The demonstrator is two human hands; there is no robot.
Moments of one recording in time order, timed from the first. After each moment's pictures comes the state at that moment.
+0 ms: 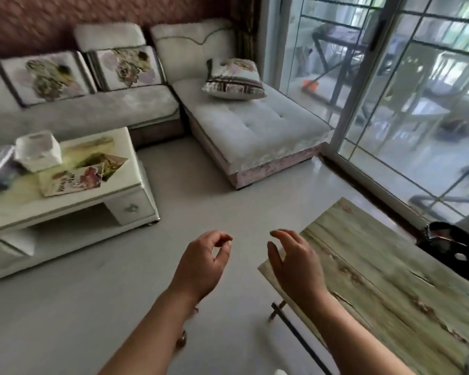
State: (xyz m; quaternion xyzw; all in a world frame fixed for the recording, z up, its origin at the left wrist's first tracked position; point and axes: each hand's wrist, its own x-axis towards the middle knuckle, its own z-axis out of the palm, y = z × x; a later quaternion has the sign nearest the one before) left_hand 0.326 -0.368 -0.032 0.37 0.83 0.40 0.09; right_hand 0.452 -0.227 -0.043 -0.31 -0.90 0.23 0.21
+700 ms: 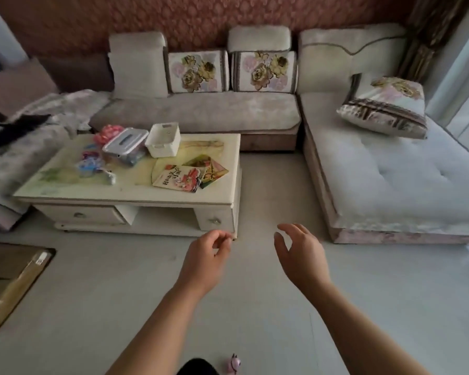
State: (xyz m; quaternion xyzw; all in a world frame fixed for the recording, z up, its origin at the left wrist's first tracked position) left_hand 0.024 -0.360 -0.038 0.07 0.89 0.46 0.01; right_hand 0.049 -0.166 -0.048 -0.11 -0.94 0.31 0.11
